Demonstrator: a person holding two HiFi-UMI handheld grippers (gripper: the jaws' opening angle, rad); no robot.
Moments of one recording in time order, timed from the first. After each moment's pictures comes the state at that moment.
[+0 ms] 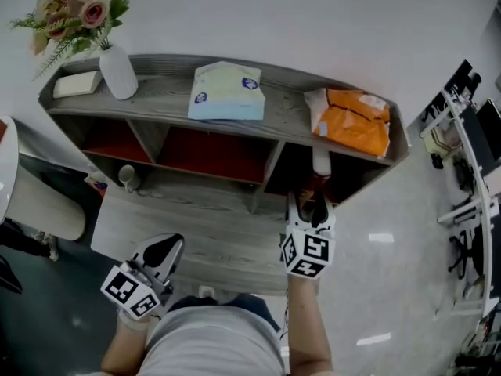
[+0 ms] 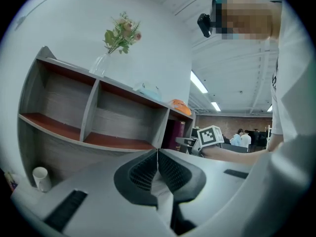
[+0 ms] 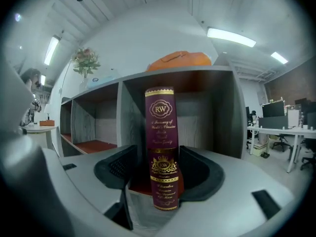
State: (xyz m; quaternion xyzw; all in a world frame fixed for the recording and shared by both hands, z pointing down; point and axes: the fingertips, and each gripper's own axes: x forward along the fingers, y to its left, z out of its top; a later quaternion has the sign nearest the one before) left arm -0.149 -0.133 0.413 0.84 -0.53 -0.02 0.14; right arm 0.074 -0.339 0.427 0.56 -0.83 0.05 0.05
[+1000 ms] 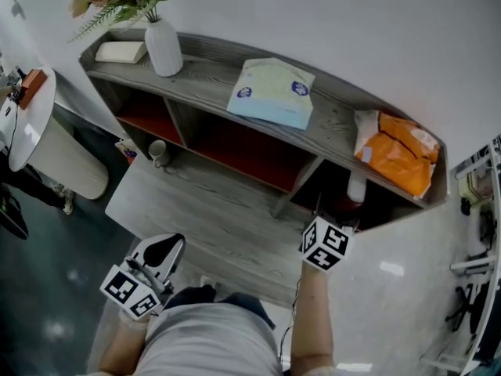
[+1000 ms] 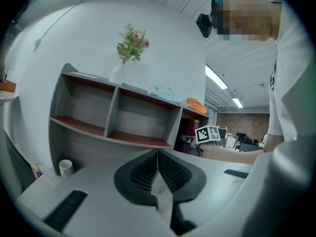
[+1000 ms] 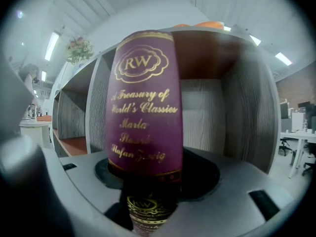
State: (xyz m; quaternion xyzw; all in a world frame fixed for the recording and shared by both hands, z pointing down) left arm -0.161 -0.108 0.421 0.76 -0.63 -0.01 0.15; right arm 0.063 -0.410 0.443 0.55 -0.83 0.03 0.07
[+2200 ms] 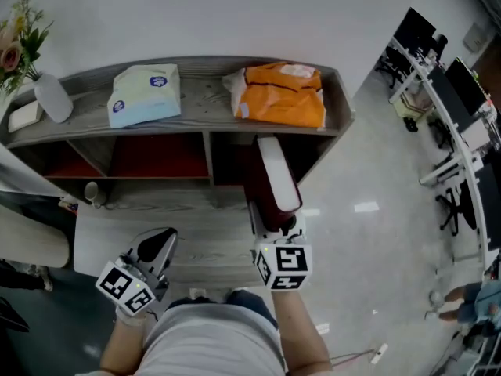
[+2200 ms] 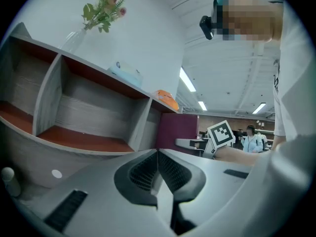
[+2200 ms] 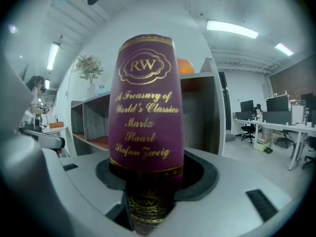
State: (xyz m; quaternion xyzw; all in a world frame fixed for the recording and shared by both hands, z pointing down) left arm -0.064 -0.185 0.414 0.88 -0.45 -0.01 0.14; right arm 0.114 -0.295 0.421 0.53 -0.84 0.08 0.08
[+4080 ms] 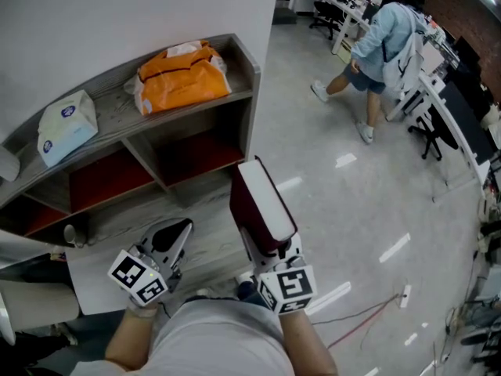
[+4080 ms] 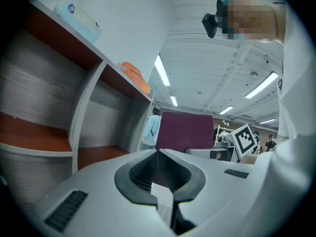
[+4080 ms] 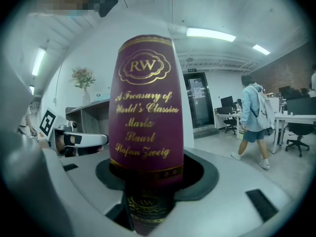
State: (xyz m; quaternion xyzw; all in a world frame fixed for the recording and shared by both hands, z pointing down) left arm 0.069 -0.207 0.419 0.95 -0.26 0.01 0.14; right arm 0.201 -0.189 0.436 0.59 -0.80 0.11 0.05
